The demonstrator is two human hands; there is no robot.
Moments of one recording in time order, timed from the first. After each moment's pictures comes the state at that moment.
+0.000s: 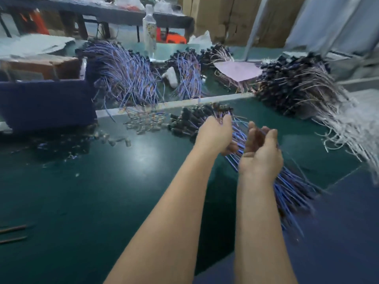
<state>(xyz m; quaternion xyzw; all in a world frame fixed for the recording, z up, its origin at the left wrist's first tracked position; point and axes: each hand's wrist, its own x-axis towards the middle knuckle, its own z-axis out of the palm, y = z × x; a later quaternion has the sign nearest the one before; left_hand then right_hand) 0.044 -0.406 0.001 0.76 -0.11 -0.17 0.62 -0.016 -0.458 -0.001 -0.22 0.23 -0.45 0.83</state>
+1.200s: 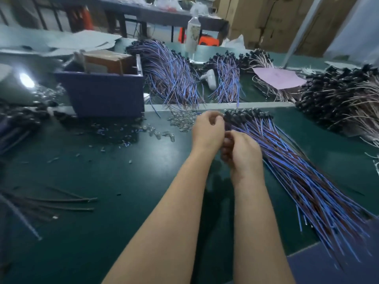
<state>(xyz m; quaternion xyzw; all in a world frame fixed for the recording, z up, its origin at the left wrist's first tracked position) 0.067 -0.319 -0.008 0.73 -0.04 0.03 0.69 0.018 -0.371 -0.013 -0.61 0.23 -0.18 0.74</state>
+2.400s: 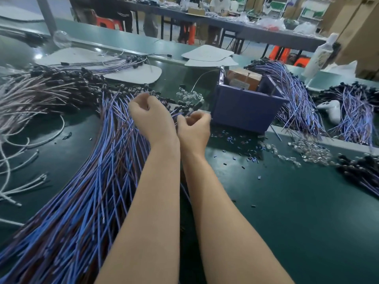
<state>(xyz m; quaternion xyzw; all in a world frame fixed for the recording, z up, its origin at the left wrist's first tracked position) 0.043 0.001 0.015 0.42 0.31 0.42 0.74 0.066 -0.036 -0.029 -0.73 0.00 -0.09 0.68</state>
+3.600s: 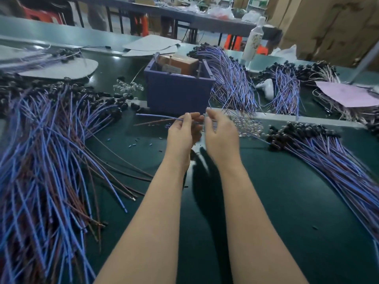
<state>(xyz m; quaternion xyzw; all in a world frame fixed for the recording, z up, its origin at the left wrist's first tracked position) 0.065 -0.156 -0.036 0.50 0.08 0.07 0.86 0.068 -0.235 -0.029 -0.89 -0.07 -0.22 0.40</state>
